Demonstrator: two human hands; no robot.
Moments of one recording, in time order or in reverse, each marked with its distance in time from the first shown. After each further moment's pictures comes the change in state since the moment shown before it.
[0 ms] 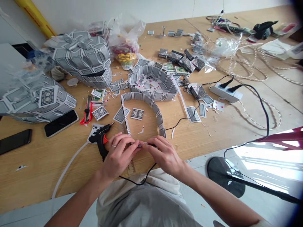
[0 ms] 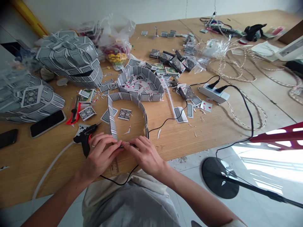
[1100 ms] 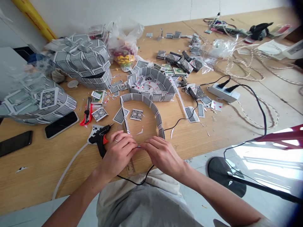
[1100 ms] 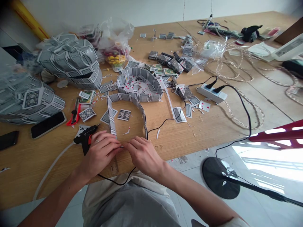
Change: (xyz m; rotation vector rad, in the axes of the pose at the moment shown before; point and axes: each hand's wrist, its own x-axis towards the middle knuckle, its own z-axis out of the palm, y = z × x) left_hand 0.007 -0.007 -0.001 -0.141 -0.123 -0.051; right_hand 0.016 -0.010 -0.008 -0.011 -0.130 0.031
